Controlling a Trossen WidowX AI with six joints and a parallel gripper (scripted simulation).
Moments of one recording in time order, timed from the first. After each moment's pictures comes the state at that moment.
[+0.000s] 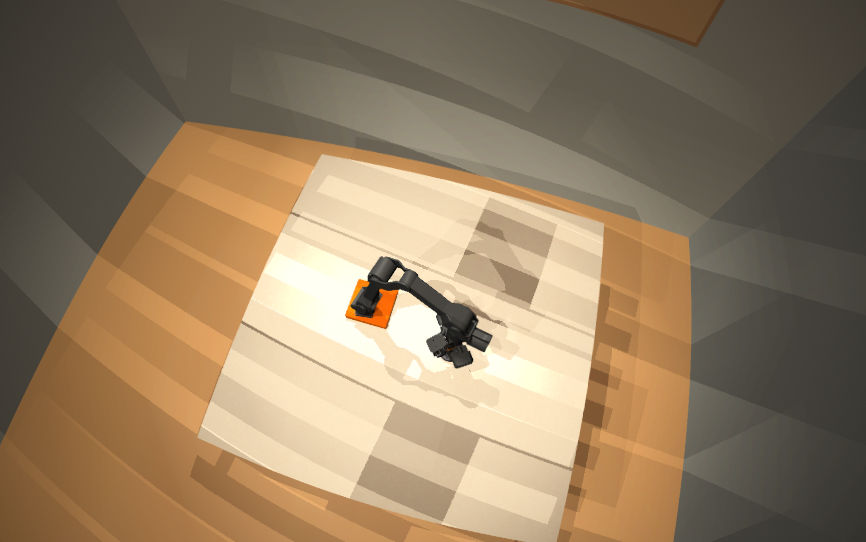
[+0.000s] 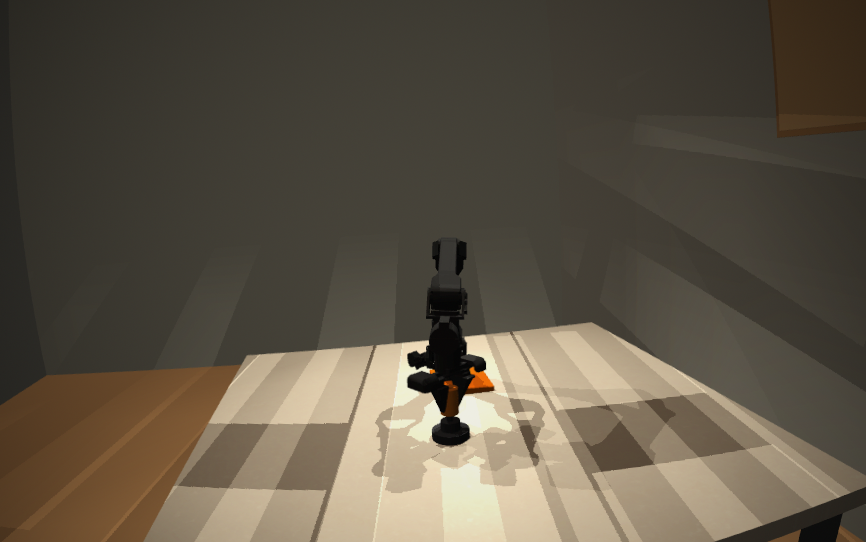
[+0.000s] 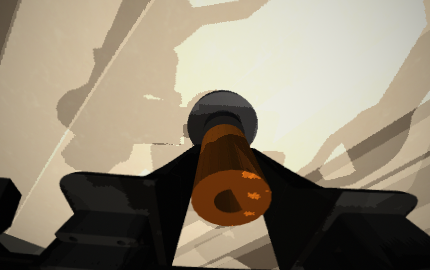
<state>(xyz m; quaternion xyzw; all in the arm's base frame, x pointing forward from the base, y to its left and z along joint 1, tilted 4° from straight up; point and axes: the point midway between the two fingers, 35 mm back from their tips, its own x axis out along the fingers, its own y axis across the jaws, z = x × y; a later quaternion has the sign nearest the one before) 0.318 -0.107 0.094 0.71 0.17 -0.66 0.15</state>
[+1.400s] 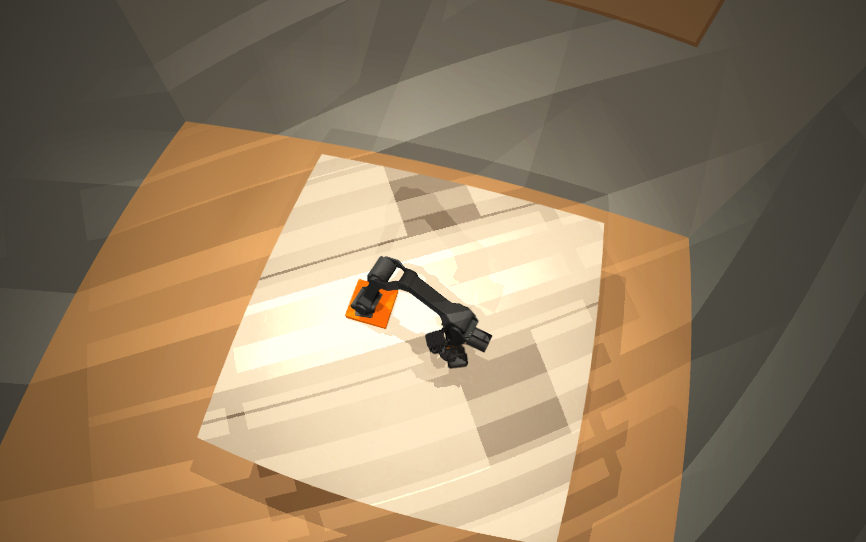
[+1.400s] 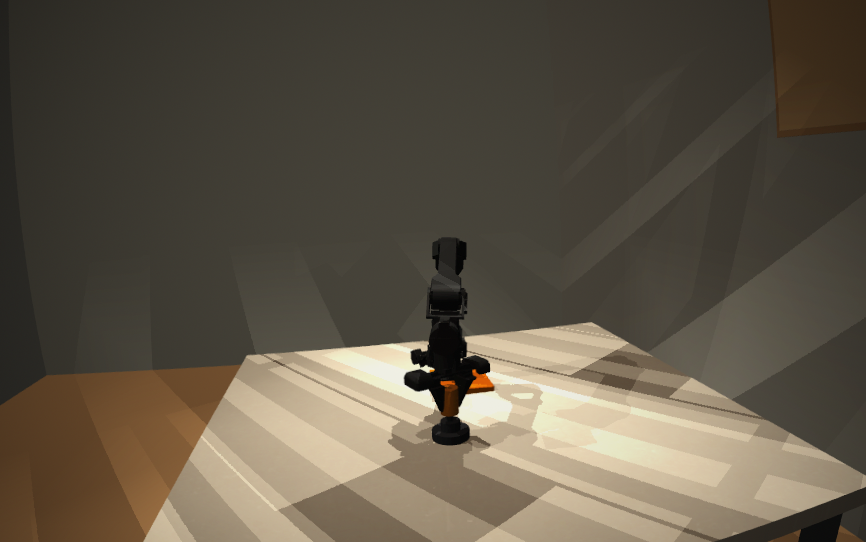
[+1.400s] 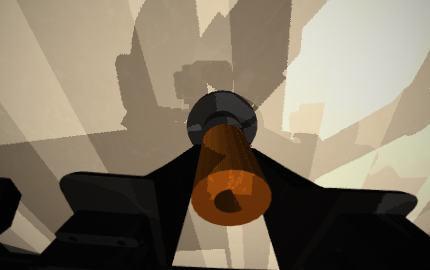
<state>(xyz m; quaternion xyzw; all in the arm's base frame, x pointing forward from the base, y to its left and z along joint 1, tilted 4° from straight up) 0.318 -0.107 0.094 0.72 0.10 -0.68 0.07</state>
